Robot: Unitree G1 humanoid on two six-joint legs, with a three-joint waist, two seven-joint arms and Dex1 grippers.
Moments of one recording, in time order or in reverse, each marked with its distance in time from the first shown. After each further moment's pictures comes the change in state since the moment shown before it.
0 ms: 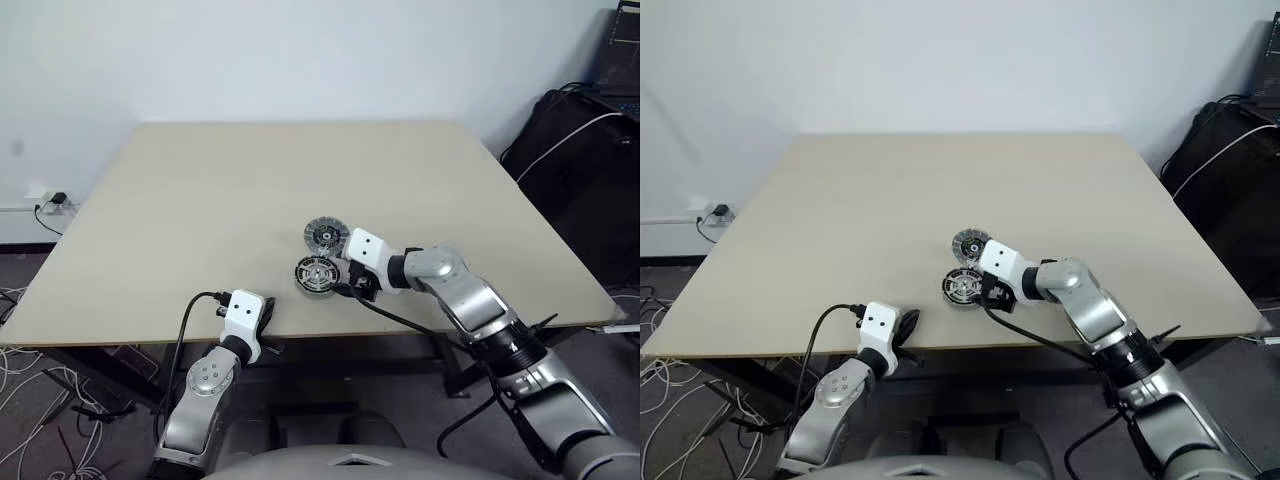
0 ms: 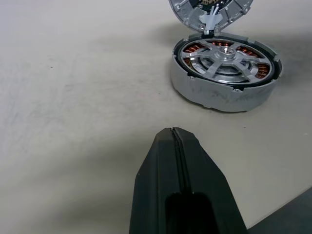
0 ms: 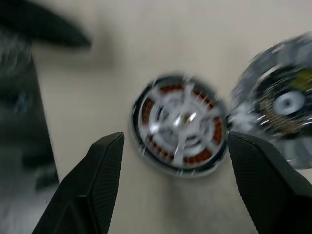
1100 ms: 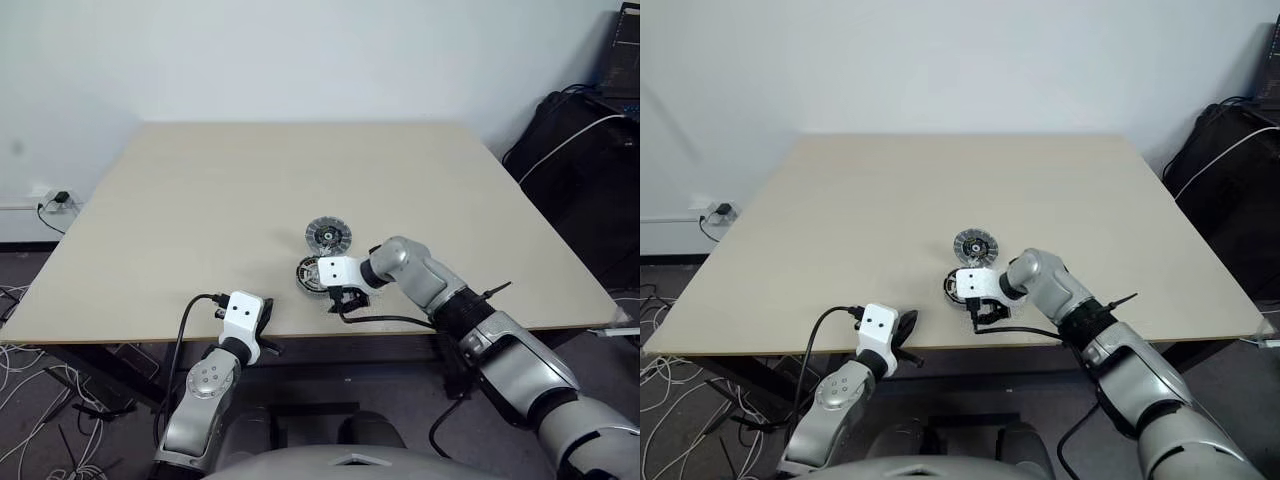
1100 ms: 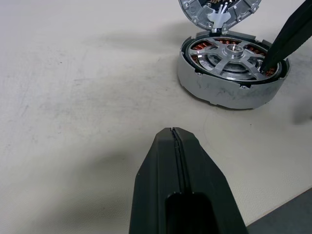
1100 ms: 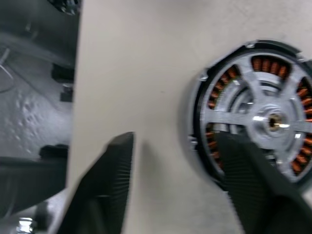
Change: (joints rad) left arm 0.011 -0.017 0.003 0.000 0.000 -0.007 0.017; right arm -0.195 0.143 0.146 0.408 -0.262 -0.276 0.202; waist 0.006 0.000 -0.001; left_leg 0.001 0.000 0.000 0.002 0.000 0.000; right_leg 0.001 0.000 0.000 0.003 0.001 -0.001
